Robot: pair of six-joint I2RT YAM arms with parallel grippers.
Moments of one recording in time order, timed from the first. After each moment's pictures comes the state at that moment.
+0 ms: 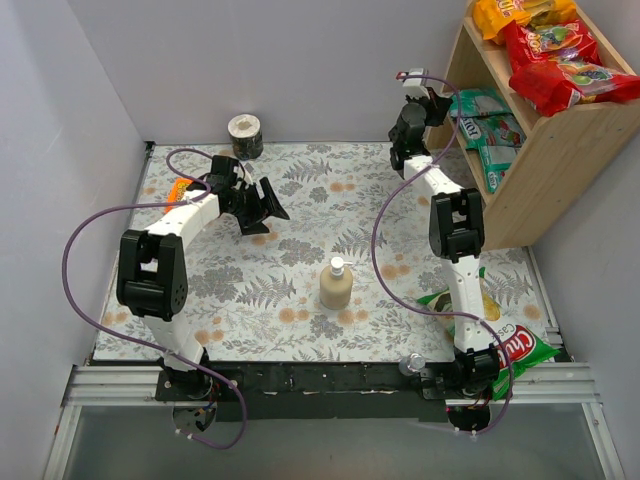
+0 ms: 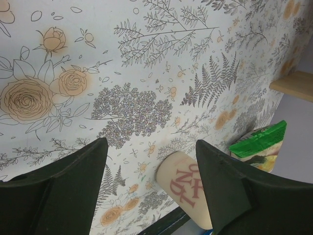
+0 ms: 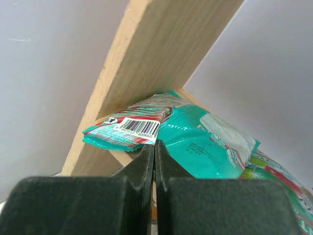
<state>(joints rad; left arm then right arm) -0.19 1.77 1.30 -0.50 0.49 -0.59 0.26 2.53 2.16 0.72 0.93 -0.80</state>
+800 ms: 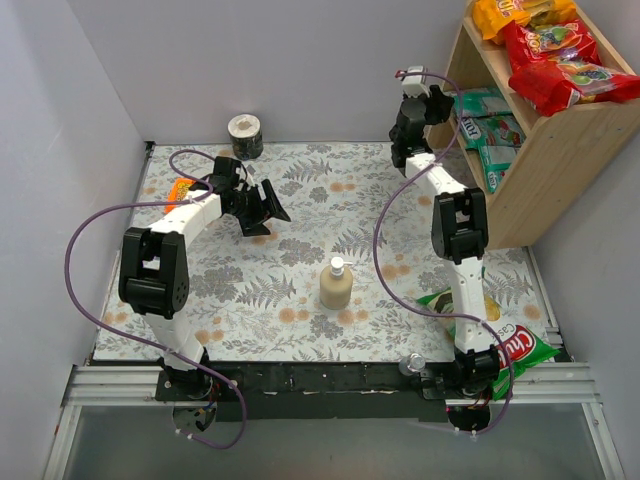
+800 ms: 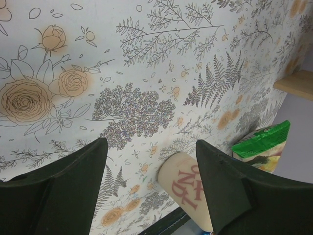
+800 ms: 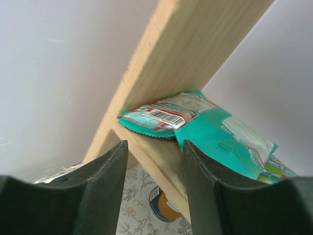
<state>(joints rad) -0.19 1.79 1.30 -0.50 0.49 -0.59 0.26 2.47 2.13 0.58 0.86 -0.66</state>
